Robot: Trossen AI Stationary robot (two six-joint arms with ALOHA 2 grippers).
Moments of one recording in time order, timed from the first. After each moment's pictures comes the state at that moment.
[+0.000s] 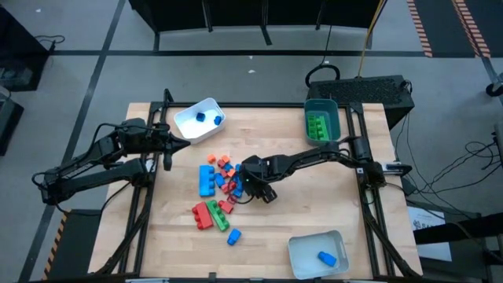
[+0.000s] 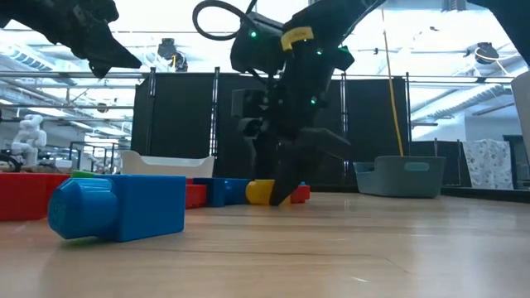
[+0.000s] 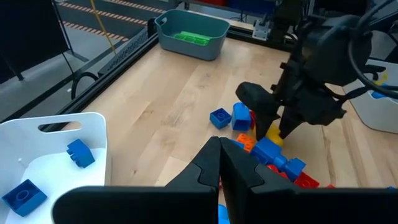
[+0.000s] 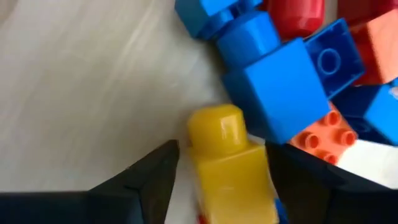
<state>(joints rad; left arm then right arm) 0.48 0.41 0.55 -0.54 0.23 -0.02 0.05 2.11 1.45 -0.53 0.05 -0.51</state>
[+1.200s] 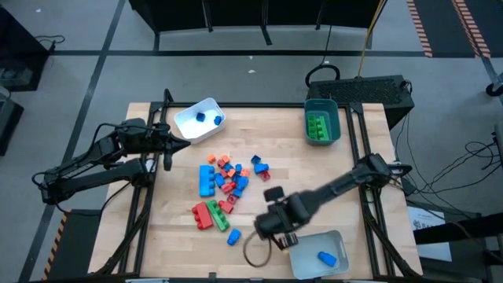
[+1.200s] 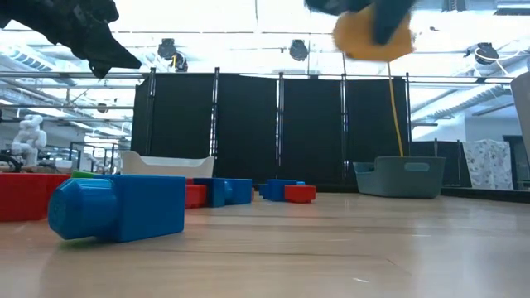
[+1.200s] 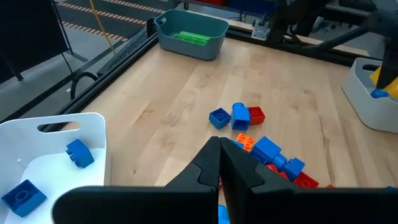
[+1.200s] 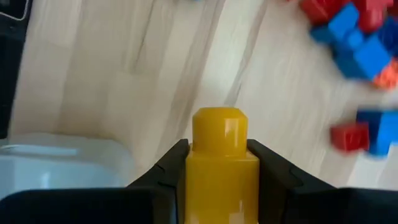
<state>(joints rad) 0.48 0.41 0.55 -0.54 0.23 -0.02 0.48 2.02 1.88 -1.25 0.13 0.23</state>
